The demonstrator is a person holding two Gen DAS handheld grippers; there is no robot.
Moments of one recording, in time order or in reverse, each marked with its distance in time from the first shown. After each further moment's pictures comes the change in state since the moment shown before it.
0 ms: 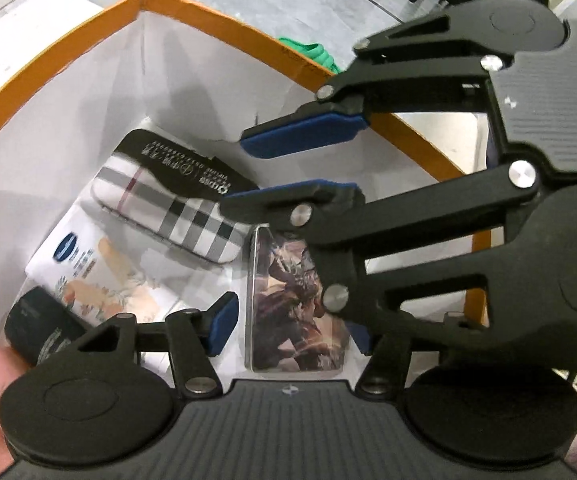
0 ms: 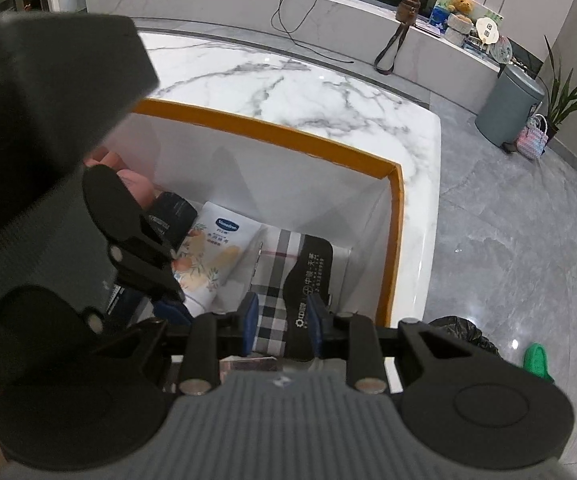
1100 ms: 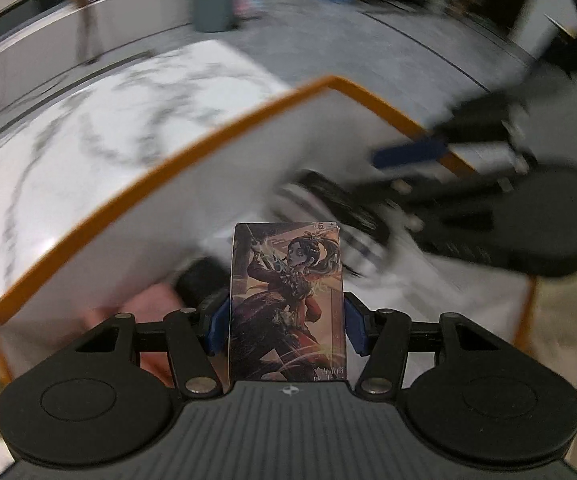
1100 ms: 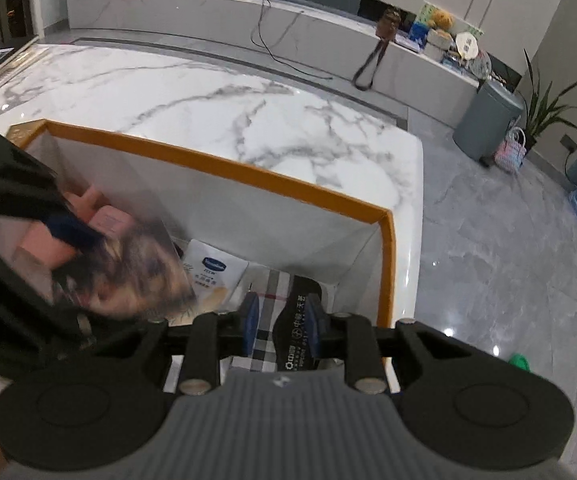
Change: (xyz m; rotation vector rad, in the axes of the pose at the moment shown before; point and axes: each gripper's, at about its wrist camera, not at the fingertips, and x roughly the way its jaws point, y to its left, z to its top) left arm -0.076 0.012 -0.045 -0.122 -0.248 0.301; right arm -0.003 0.009 0.021 -0.001 -0.048 -0.078
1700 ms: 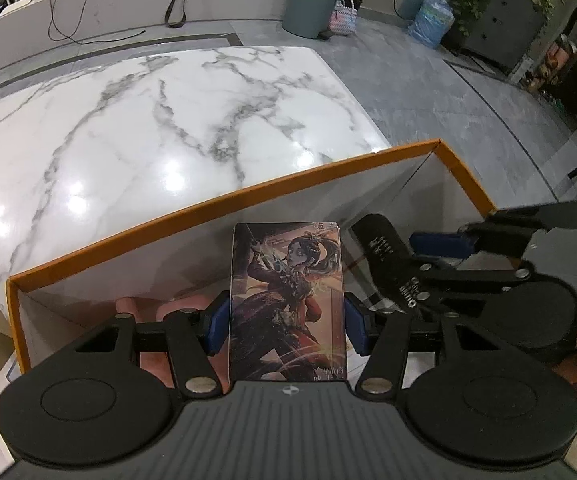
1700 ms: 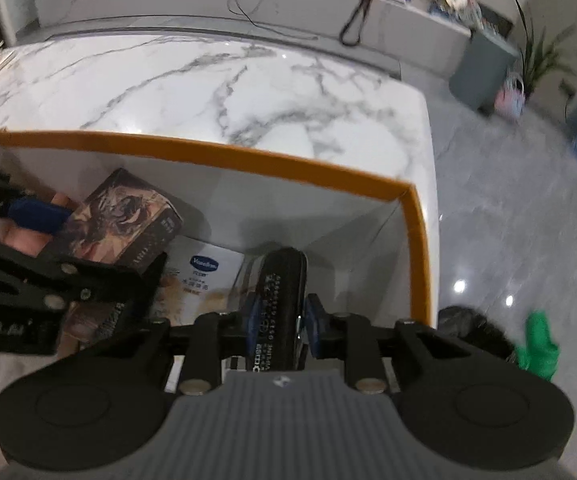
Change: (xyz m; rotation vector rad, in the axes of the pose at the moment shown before) left arm 0.001 0.047 0.010 -0.361 -0.045 0.086; right arm 0.043 0.000 0.013 0.099 0.114 0.004
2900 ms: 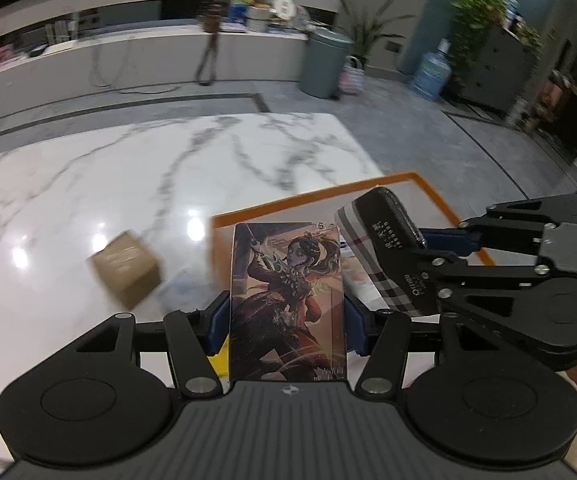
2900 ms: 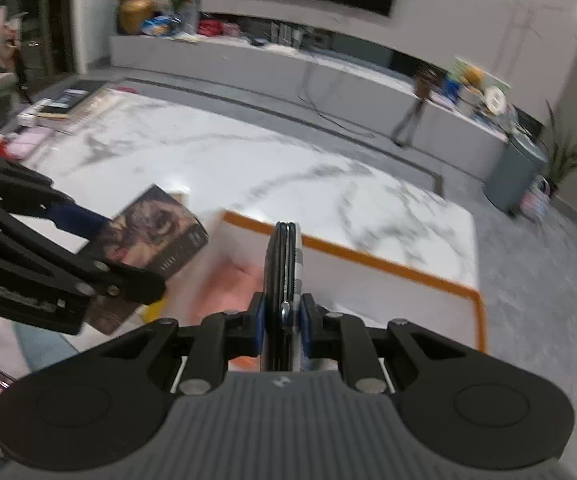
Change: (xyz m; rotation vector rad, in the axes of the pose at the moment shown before) left arm -0.154 0.040 -0.072 0.006 -0.179 0.026; right arm -0.143 0.118 -0.012 -0.109 -0.235 0.063
